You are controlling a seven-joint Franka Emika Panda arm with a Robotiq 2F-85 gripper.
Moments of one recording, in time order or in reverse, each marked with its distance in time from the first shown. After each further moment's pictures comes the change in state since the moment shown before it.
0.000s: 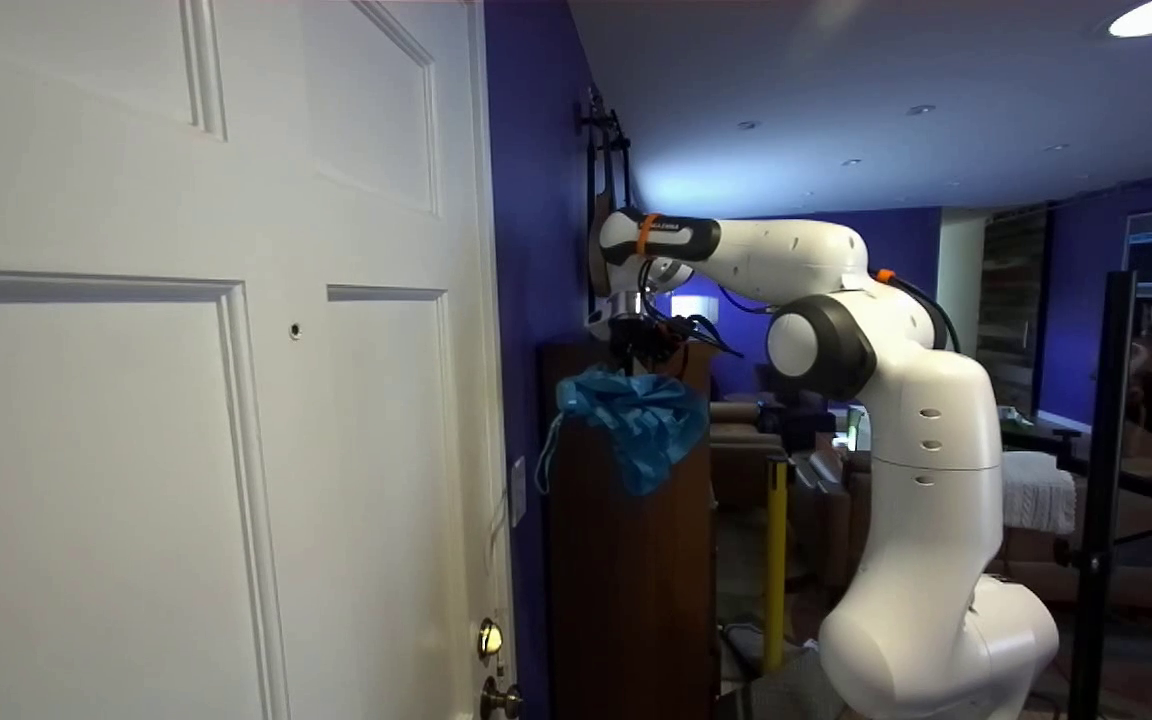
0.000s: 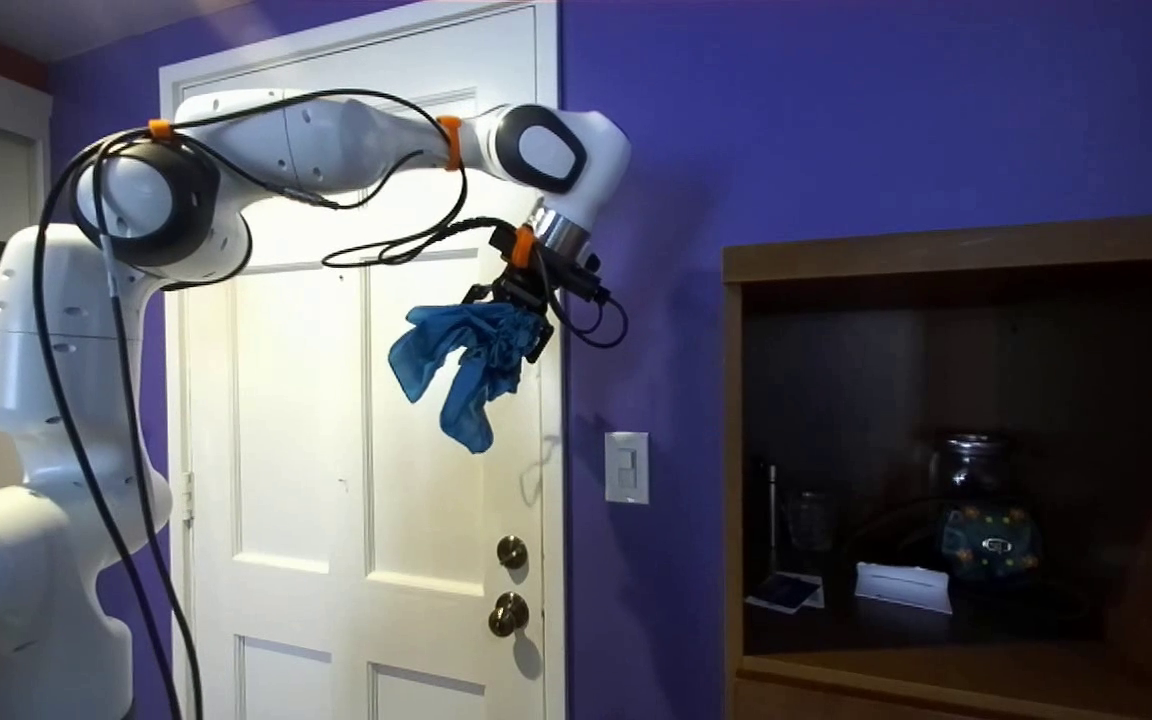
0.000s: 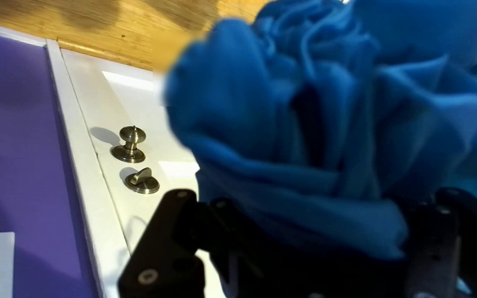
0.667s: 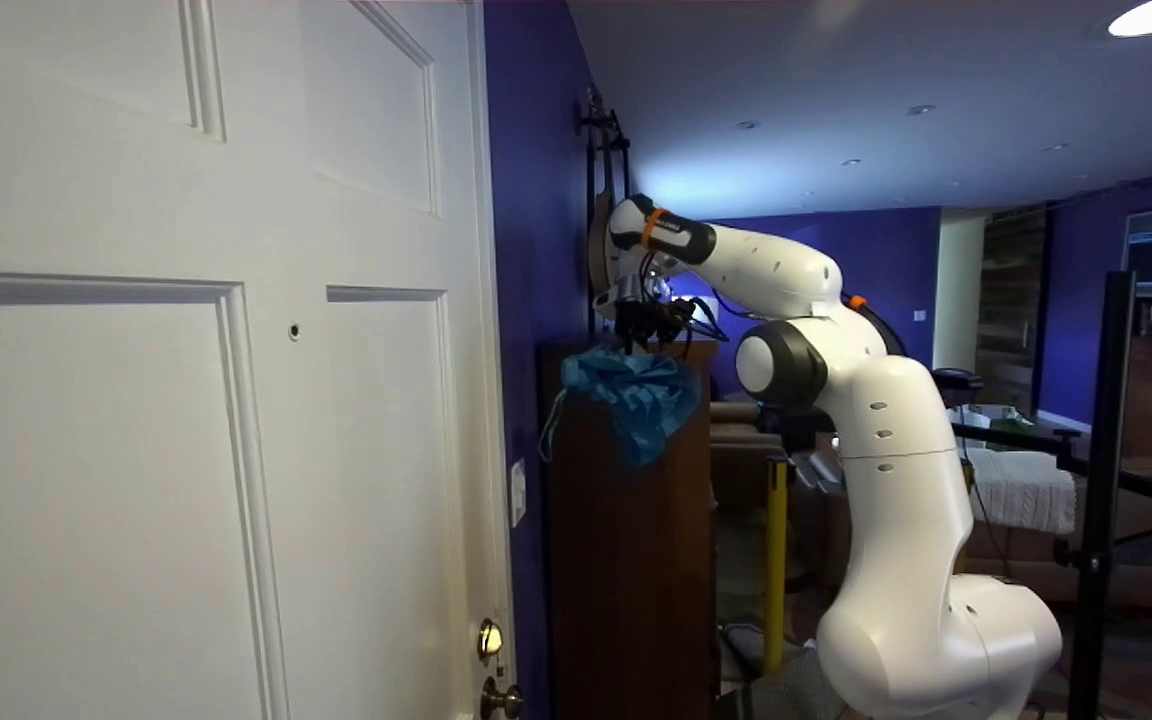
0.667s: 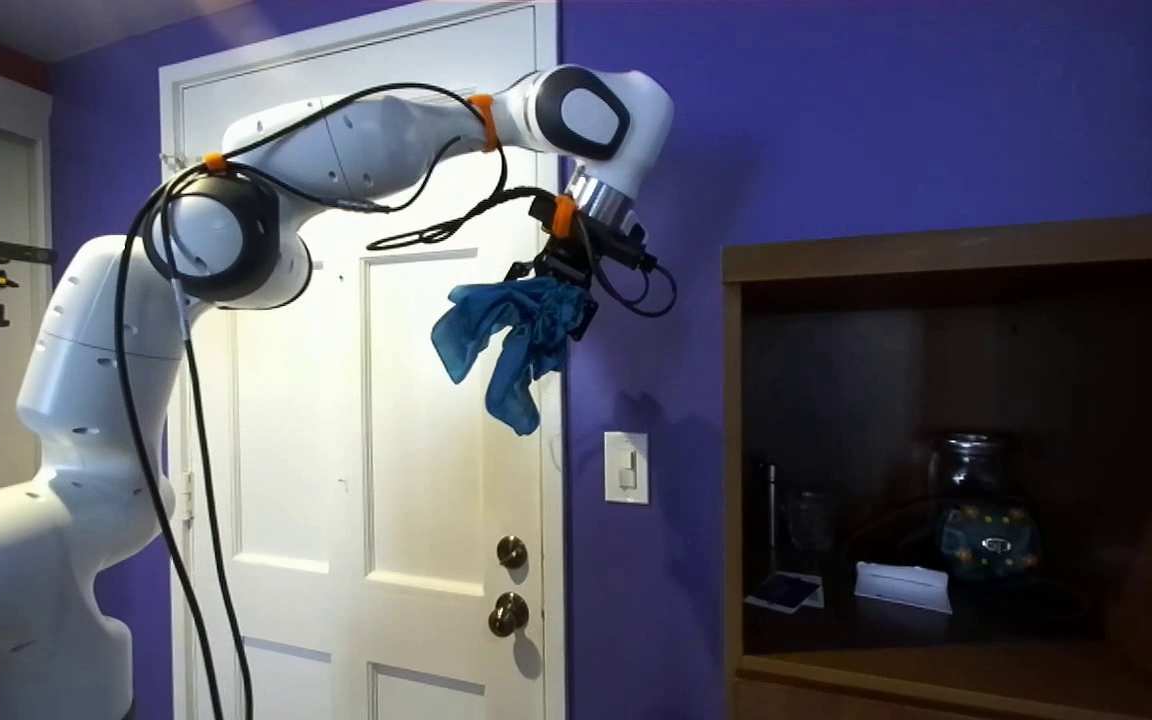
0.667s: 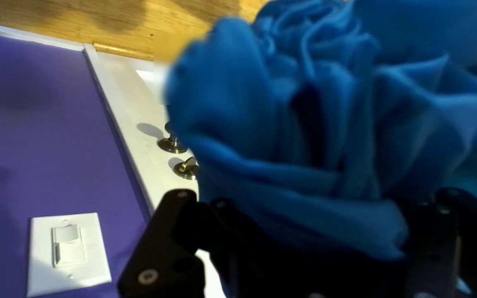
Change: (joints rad) arm -0.037 0.220 -0.015 0.378 0.002 -0.110 0.082
